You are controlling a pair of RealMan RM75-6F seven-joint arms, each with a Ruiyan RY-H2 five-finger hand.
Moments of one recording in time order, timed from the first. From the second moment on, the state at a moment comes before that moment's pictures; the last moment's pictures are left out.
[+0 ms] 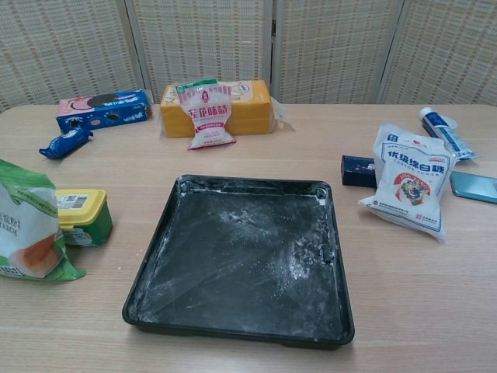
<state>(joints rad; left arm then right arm) -0.17 -1.28 0.02 -1.28 1.58 1.38 -0.59 0.05 -1.08 0.03 -1.63 -1.61 1.55 -0.03</state>
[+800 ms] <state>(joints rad) -0.15 -1.46 -0.02 -1.01 1.48 1.37 -0.91 0.04 -1.07 0.02 -1.62 -1.64 1.58 -0.01</state>
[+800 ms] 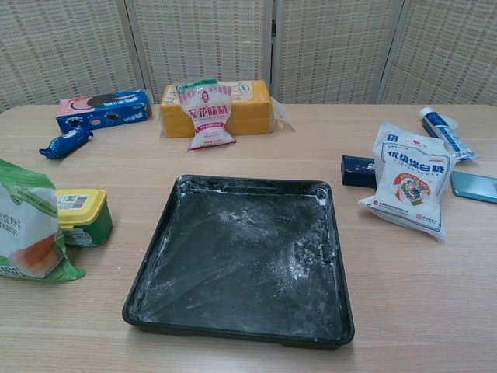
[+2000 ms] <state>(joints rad) -0.22 -1.66 -0.06 -0.79 1.42 1.09 -1.23 0.05 -1.09 0.01 -1.62 -1.66 1.56 -0.03</state>
